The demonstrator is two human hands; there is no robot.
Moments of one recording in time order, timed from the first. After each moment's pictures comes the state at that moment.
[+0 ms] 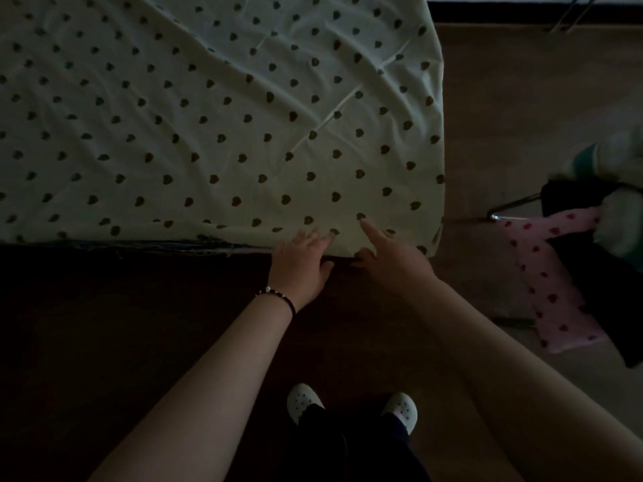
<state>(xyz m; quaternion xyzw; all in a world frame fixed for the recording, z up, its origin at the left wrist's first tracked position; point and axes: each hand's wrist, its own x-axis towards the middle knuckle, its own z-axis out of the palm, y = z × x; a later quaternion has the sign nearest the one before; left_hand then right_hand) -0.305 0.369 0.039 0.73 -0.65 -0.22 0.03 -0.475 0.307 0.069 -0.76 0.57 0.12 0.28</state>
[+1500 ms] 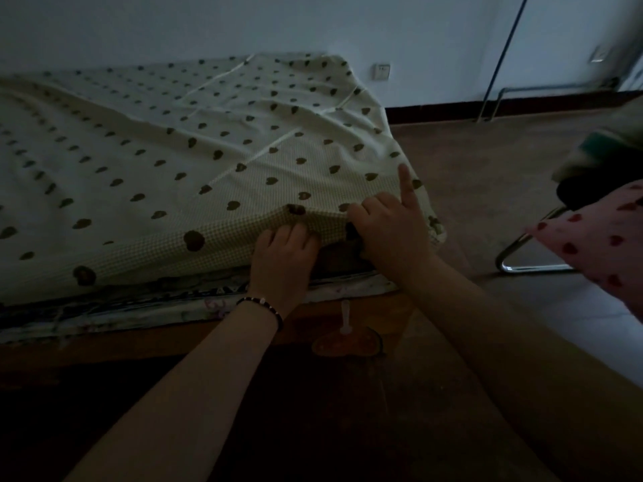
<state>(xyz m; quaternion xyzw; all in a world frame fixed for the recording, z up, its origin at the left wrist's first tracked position) -0.373 0.239 -0.299 0.58 -0.74 0.31 0.16 -0.561 0.187 -0.255 -0.83 0.43 -0.23 -0.27</state>
